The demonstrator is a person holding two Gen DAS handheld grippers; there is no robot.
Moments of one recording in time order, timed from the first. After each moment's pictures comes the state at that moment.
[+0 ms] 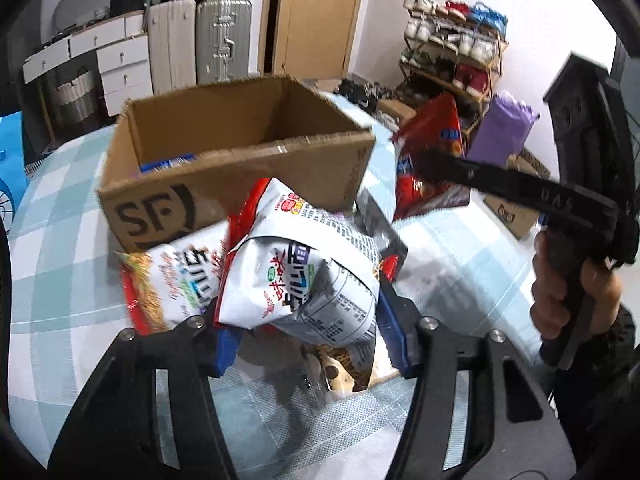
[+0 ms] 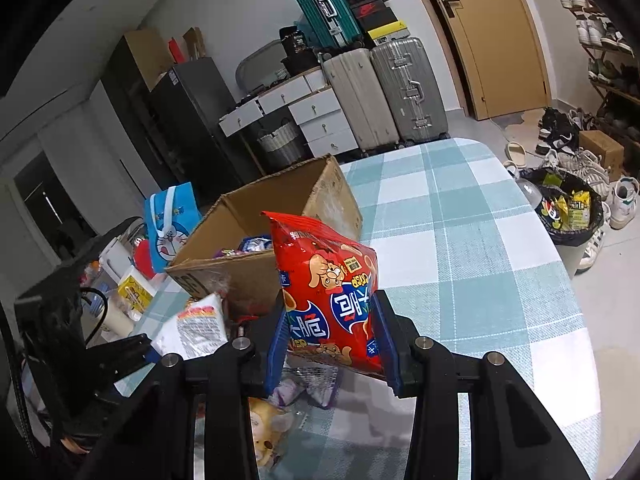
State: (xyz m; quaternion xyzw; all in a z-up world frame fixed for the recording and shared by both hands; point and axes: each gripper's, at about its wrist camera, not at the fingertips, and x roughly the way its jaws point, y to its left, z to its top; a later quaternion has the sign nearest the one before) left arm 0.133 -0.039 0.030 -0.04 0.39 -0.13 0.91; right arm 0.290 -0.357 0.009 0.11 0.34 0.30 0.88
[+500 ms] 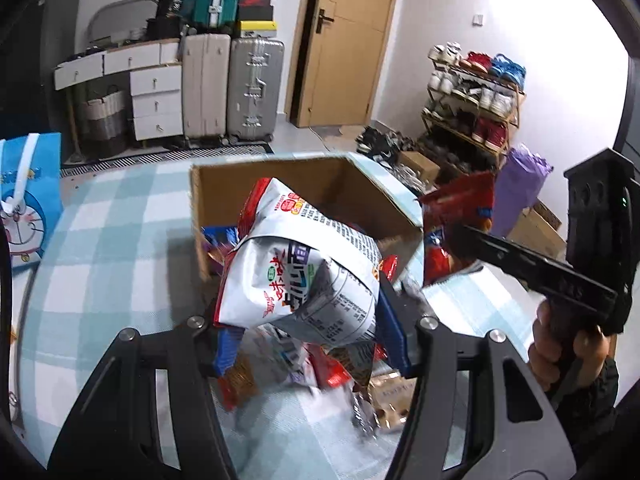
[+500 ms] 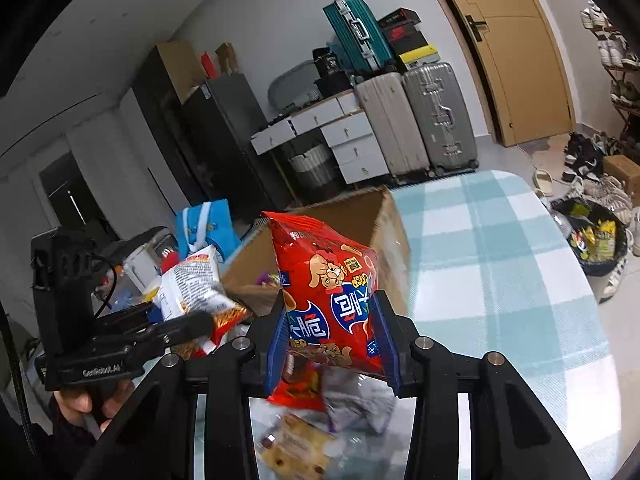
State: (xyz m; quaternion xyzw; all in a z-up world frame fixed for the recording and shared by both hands) left arm 0.131 0.065 0.114 -0.06 0.32 -0.08 0.94; right arm 0.277 -0.329 0.035 0.12 0.29 0.35 0.89
